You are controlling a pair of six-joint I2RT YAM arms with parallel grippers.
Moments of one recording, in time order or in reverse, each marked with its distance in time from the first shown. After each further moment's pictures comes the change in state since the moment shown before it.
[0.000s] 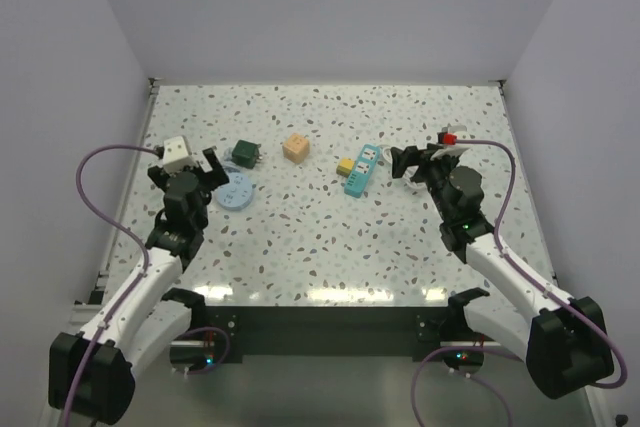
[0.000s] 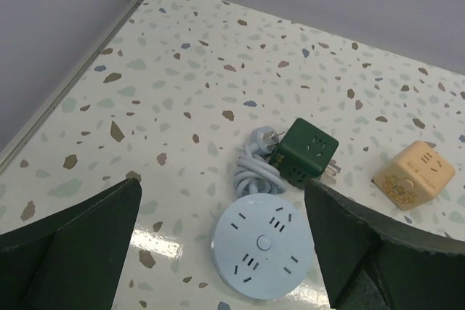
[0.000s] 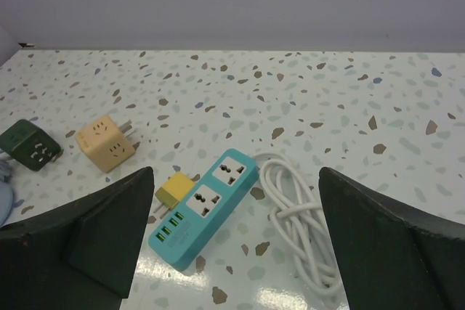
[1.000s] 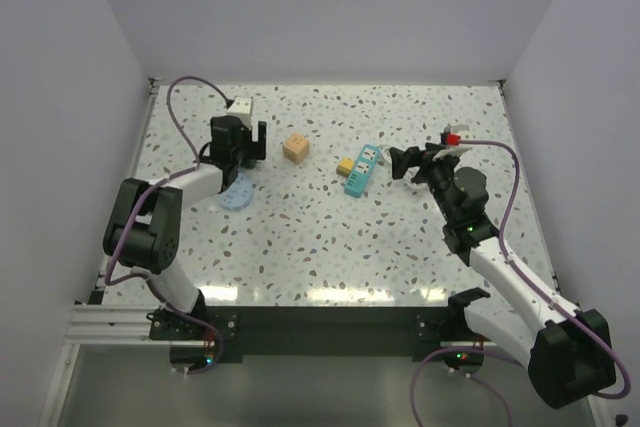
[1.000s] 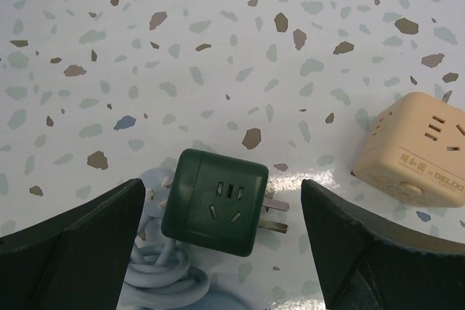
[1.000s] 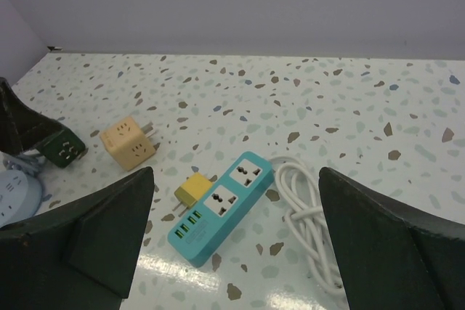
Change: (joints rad) left arm 0.001 0.878 0.453 0.124 0.336 0.217; right arm 0.000 -0.057 0.016 -0.056 -0.043 0.021
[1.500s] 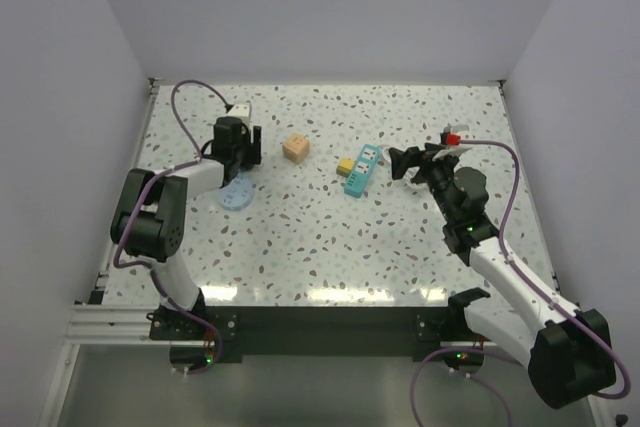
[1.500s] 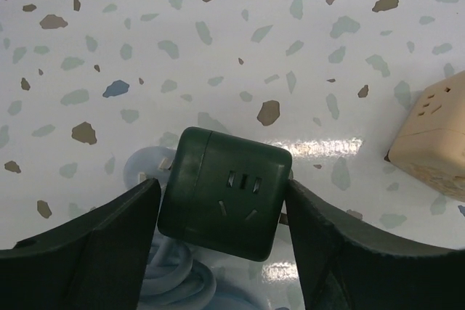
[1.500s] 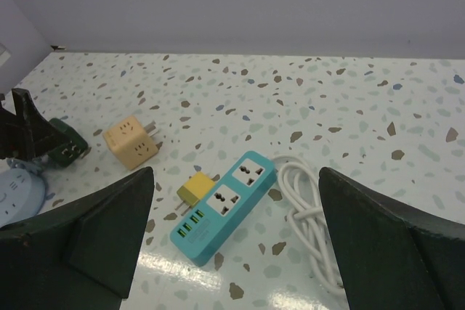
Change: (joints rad) left arm 0.027 0.093 0.051 -0.089 0.001 -0.031; right arm 0.000 0.000 0.000 -0.002 -0.011 0.006
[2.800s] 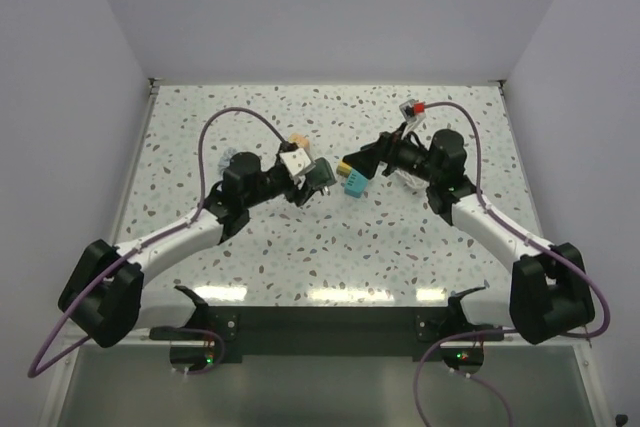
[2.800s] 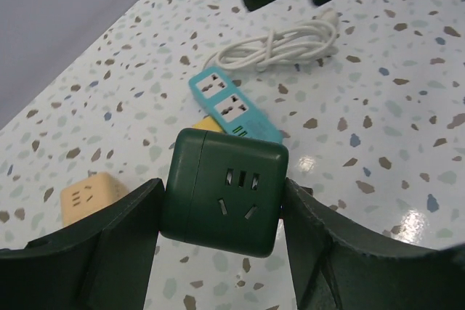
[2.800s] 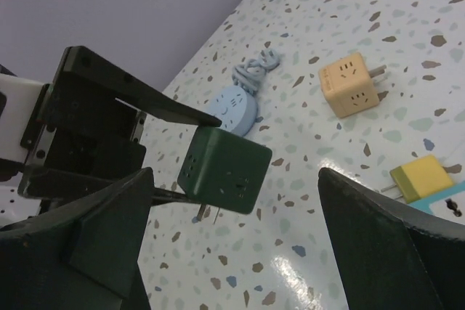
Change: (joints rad) left arm -0.343 -0.499 -0.290 0.196 0.556 0.295; right arm 0.000 0.332 0.246 -0.008 -0.663 0.315
